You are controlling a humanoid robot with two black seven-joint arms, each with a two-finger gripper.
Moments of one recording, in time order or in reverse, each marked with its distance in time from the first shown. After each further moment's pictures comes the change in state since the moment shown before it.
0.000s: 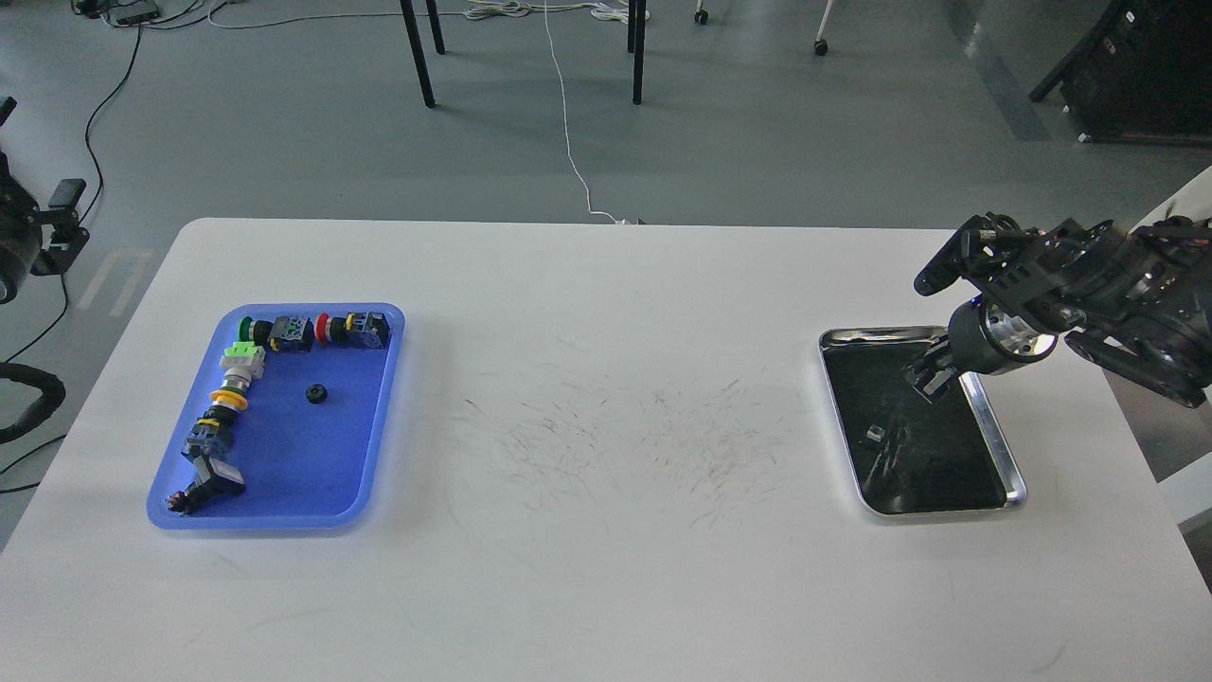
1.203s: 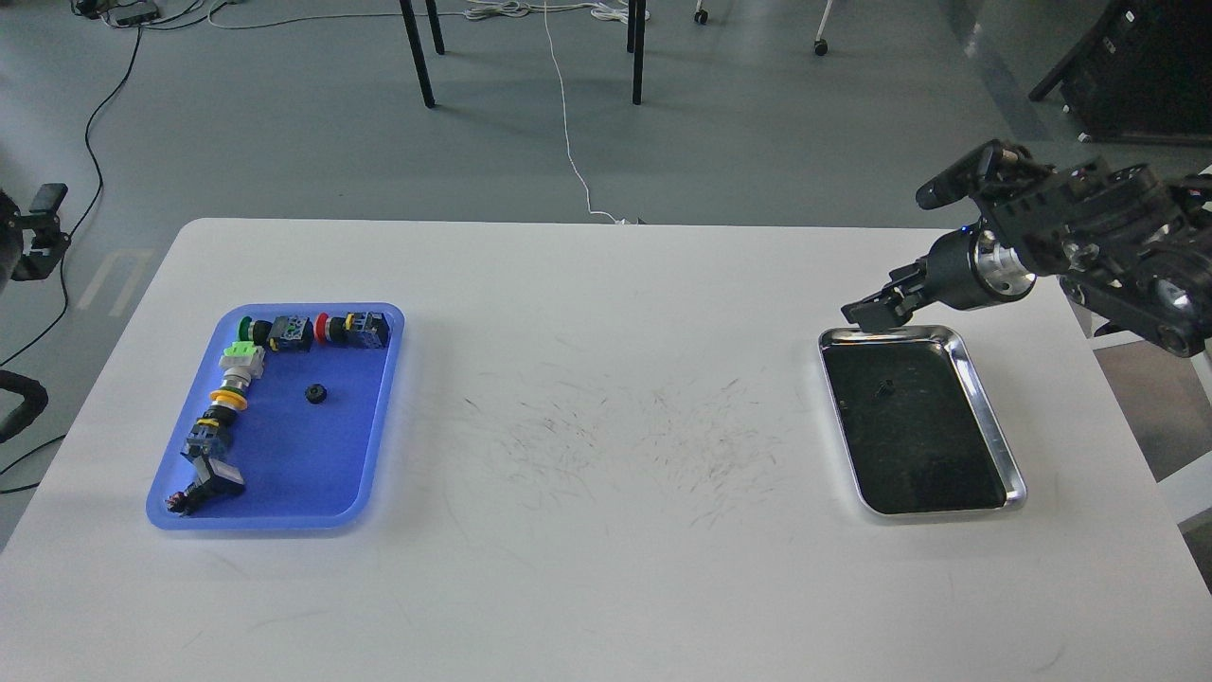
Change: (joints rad) left arm 0.015 0.021 0.005 0.000 0.003 0.000 0.000; right arm 0.122 -0.069 0.145 0.037 0.243 0.020 0.000
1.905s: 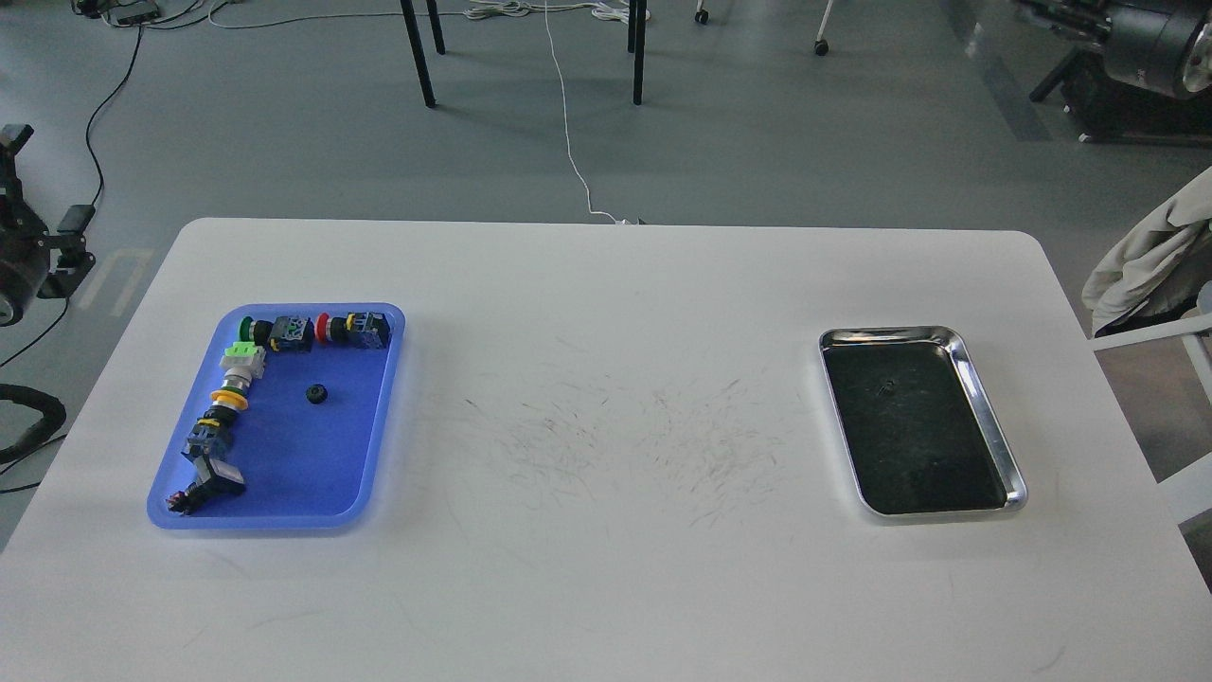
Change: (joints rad) left arm 0.016 -0.033 0.039 -0.006 0.016 0.000 0.000; right arm 0.019 -0.300 0.223 0.043 0.820 -0.163 -0.035
